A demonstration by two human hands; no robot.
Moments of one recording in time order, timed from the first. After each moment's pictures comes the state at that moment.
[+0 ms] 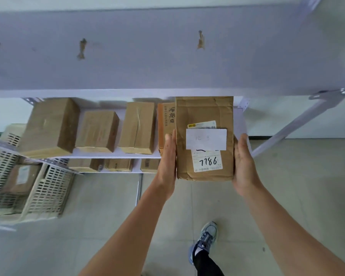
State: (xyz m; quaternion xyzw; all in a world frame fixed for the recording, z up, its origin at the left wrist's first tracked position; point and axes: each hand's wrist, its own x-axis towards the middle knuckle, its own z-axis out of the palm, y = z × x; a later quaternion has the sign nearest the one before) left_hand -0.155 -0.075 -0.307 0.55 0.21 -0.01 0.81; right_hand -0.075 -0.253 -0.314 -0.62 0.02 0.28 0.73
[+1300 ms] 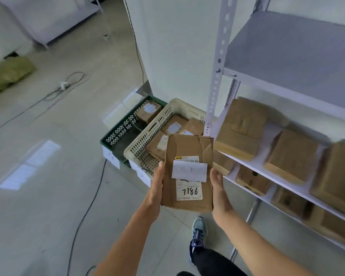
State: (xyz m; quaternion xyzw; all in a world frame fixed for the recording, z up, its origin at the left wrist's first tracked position) left_hand -0.648 0.494 -0.303 0.43 0.52 0.14 0.73; right_hand -0.500 0.385 -0.330 -0.61 -0.06 0.55 0.56
